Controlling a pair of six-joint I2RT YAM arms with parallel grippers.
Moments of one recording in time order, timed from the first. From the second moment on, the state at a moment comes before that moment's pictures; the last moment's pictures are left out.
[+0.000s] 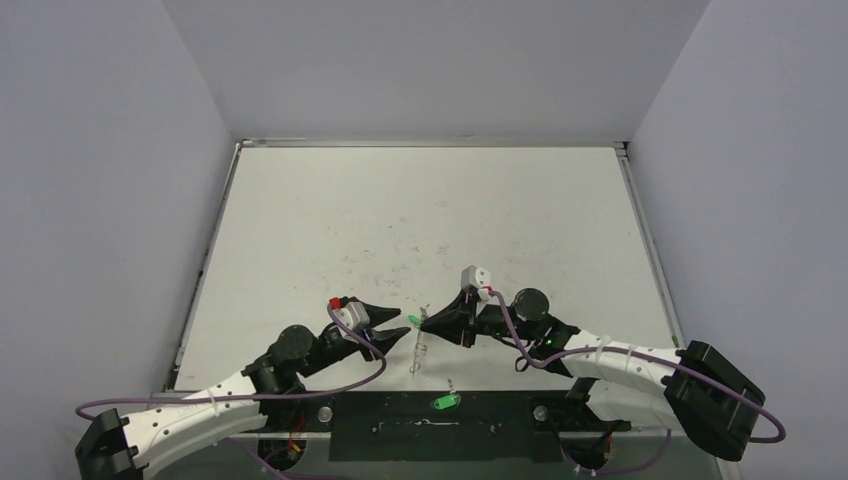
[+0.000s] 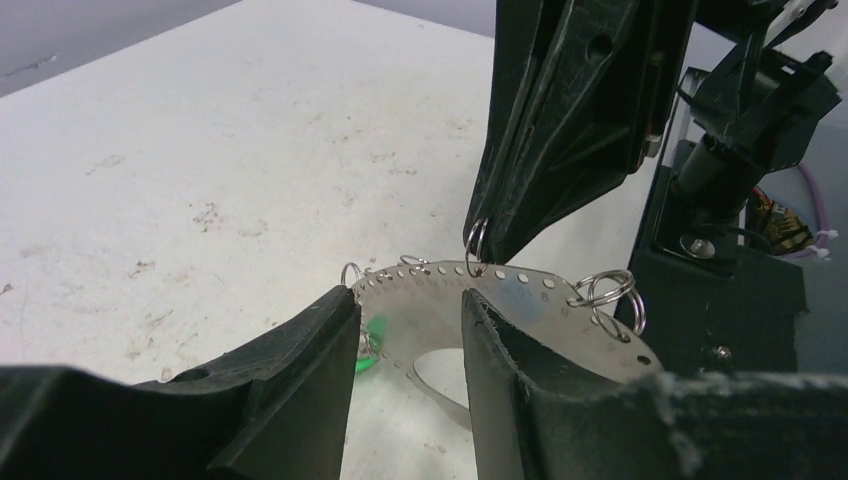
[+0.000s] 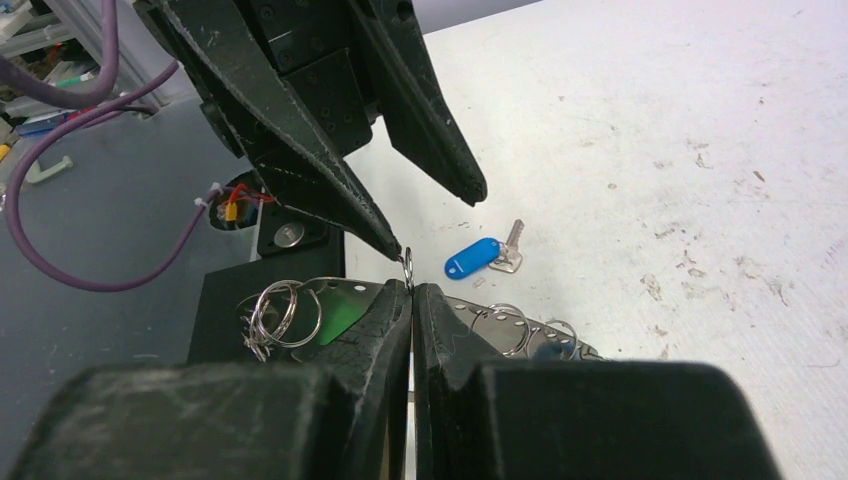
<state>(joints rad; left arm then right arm) -1.01 0.50 0.10 0.44 0.06 -0.09 0.88 1.09 0.28 0.79 -0.56 0.22</state>
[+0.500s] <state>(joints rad) -1.01 0.65 0.09 0.61 0.17 -0.12 0.89 1.08 0.28 0.80 -0.60 0.21</state>
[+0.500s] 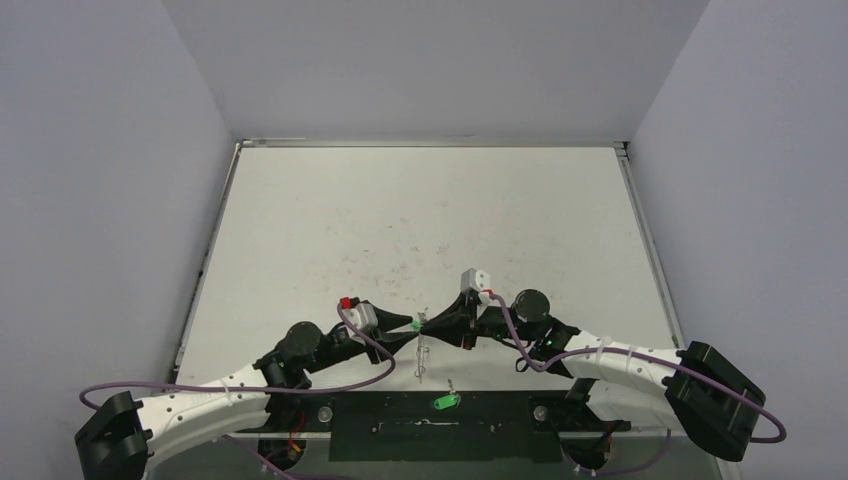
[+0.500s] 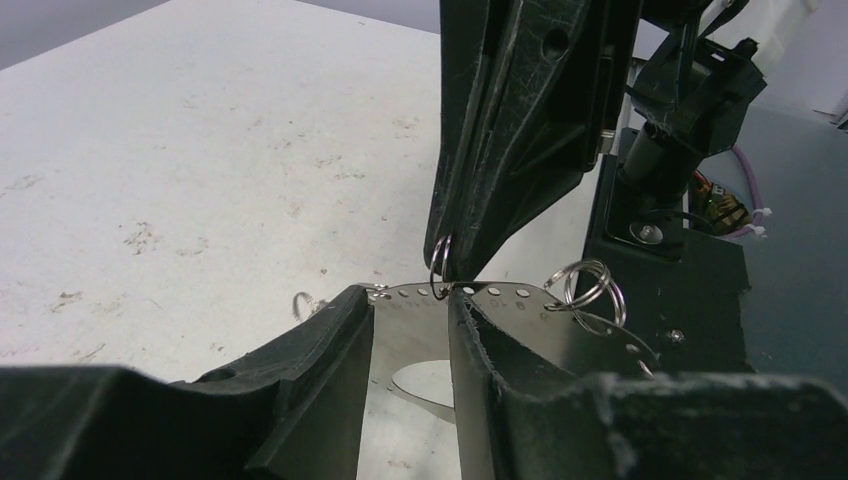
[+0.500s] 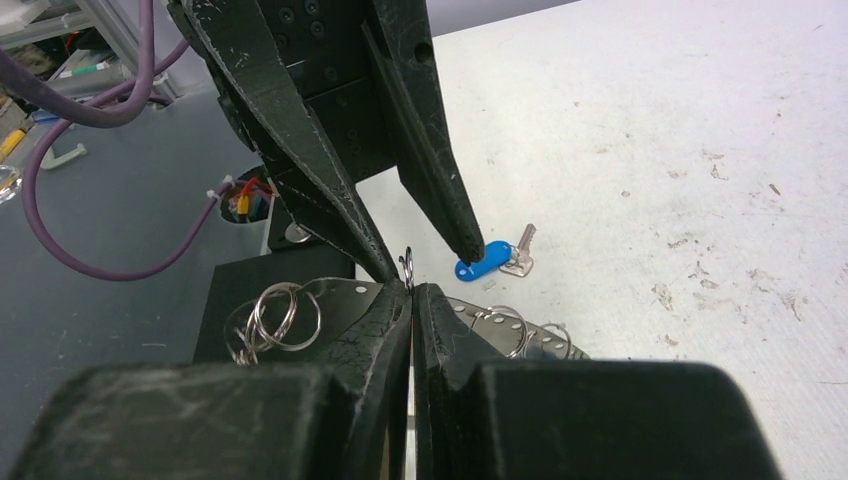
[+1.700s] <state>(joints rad) -1.00 0.64 0.10 0.62 0.23 -0.11 0.90 1.08 0.28 0.79 -0.62 0.17</state>
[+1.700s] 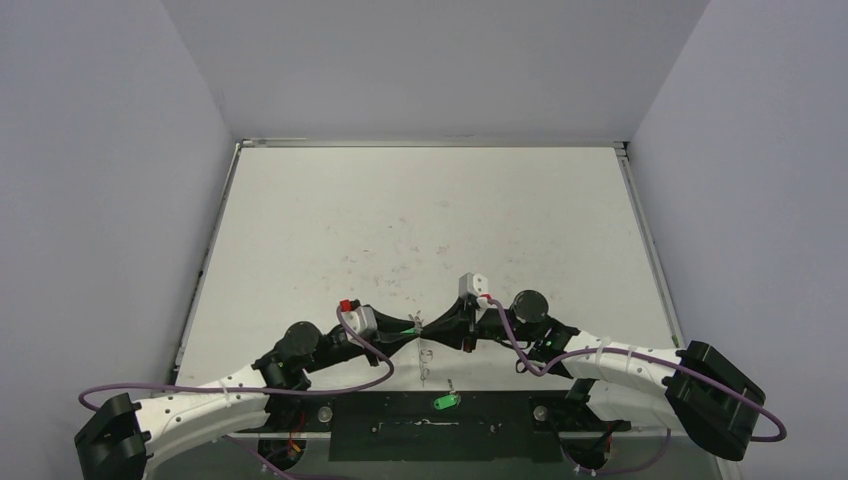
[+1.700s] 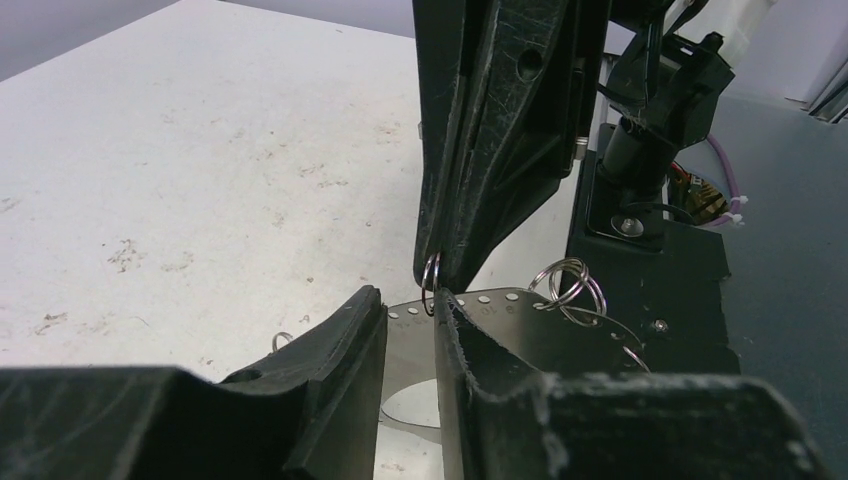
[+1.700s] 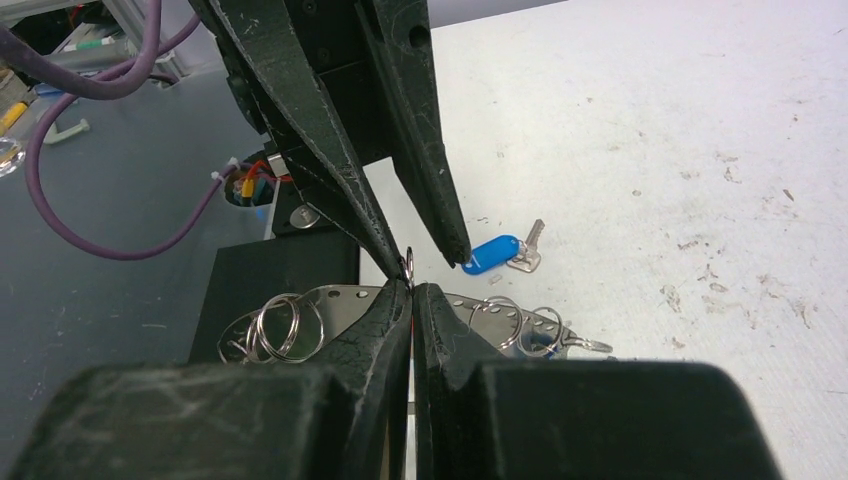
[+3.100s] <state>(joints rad) -1.01 0.83 0.55 -0.13 0.30 0.15 0.92 0.91 0.45 0.21 -0.56 -0.21</state>
